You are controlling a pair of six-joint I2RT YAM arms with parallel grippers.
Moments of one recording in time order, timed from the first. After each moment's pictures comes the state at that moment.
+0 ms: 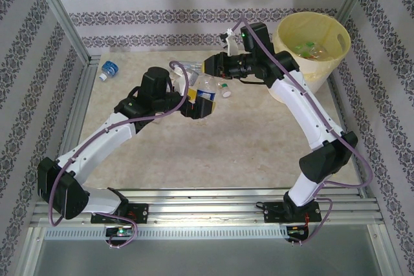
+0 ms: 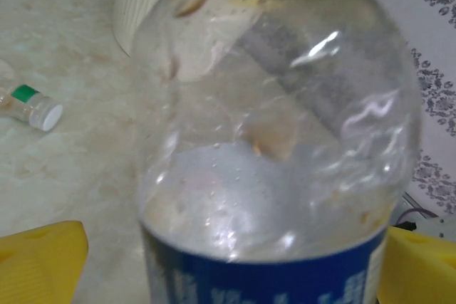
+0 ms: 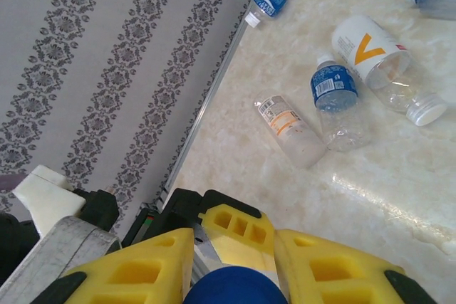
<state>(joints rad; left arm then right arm) -0.53 1.35 1.20 -0.30 0.53 -0.28 0.46 1.69 1.90 -0.82 -0.64 0.52</state>
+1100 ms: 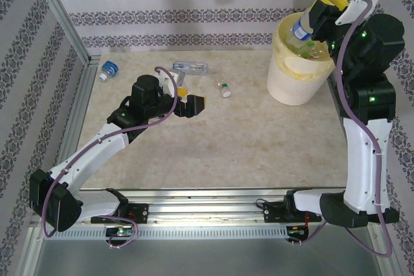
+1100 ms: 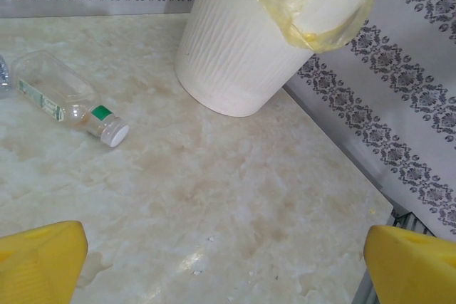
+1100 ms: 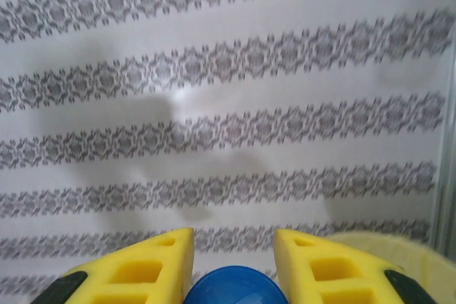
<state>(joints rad) -0.50 1.24 1.06 -0.17 0.38 -0.36 0.09 1.26 1.96 -0.52 0.00 0.13</state>
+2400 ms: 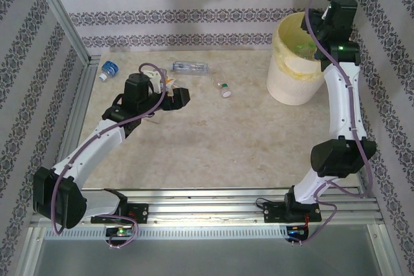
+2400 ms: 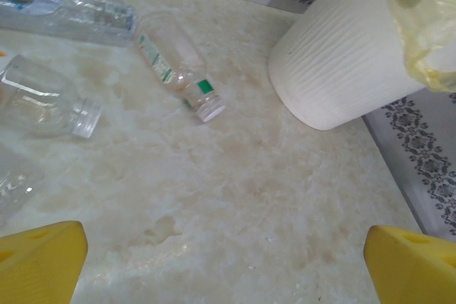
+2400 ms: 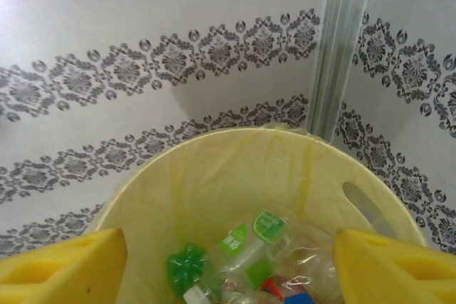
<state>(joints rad) -0.34 1.27 1.03 -0.25 0.31 -0.49 -0.09 1.67 1.97 -0.58 0.16 0.16</state>
